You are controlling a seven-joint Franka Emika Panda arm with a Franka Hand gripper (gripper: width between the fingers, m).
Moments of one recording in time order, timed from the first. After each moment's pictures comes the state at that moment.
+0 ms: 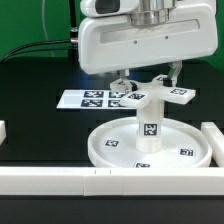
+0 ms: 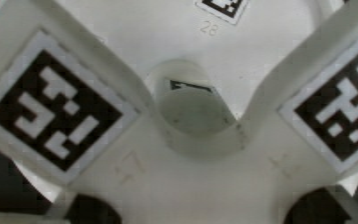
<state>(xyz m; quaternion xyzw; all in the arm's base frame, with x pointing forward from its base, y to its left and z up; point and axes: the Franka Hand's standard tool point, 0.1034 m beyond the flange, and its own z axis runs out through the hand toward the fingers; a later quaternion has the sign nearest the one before) 0.564 0.036 0.099 -1.00 -0.04 -0.03 0.06</state>
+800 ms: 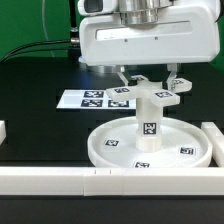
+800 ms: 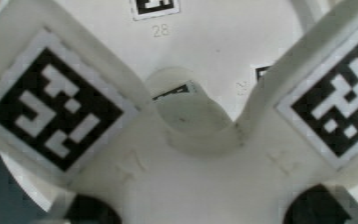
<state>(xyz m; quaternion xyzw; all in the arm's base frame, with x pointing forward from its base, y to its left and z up) 0.562 0.035 0.100 -0.96 0.28 -0.02 0.08</state>
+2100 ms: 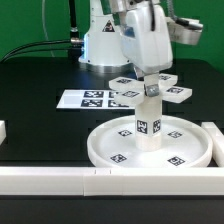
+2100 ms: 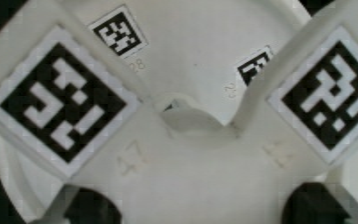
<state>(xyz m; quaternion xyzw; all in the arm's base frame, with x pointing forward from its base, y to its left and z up) 0.564 0.031 0.102 -0.71 0.69 0.03 0.12</state>
